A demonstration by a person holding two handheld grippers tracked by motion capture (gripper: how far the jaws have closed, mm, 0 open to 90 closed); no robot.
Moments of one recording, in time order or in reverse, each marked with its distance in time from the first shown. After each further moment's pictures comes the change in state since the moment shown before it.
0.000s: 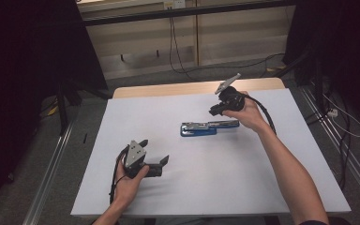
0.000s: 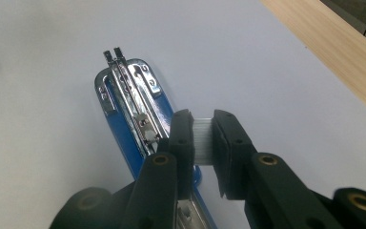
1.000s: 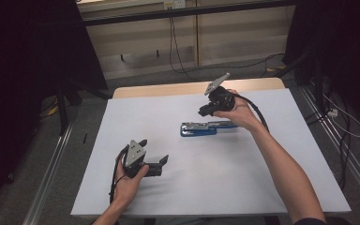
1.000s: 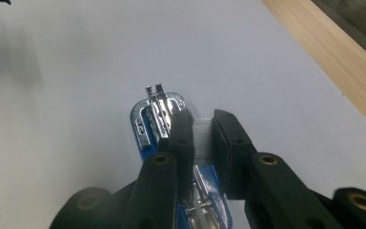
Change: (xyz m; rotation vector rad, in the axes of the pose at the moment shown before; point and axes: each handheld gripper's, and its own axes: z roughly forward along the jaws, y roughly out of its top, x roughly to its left) left arm 0.002 -0.001 0.001 0.009 0.006 -0.002; right arm 0.020 0.025 0.009 -0.039 0.068 -0.079
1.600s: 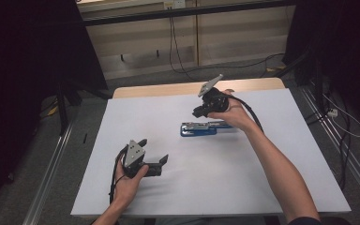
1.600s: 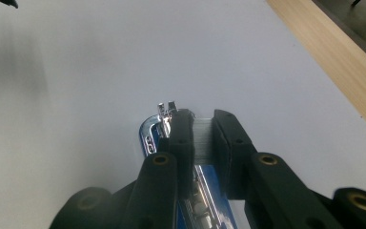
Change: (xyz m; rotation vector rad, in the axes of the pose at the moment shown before) left arm 0.000 0.001 -0.002 -0.017 0.003 -0.003; right arm 0.007 0.011 0.013 -0.015 0.016 -0.039
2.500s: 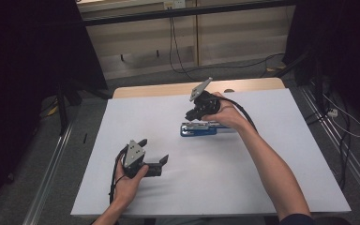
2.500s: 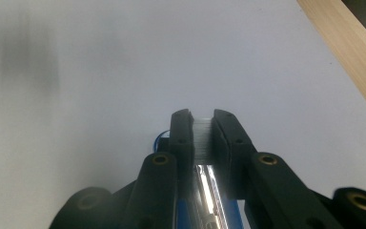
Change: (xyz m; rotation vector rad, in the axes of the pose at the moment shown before) left arm 0.000 0.000 0.000 0.002 -0.007 0.006; right arm 0.007 0.012 0.023 0.029 0.070 -0.093
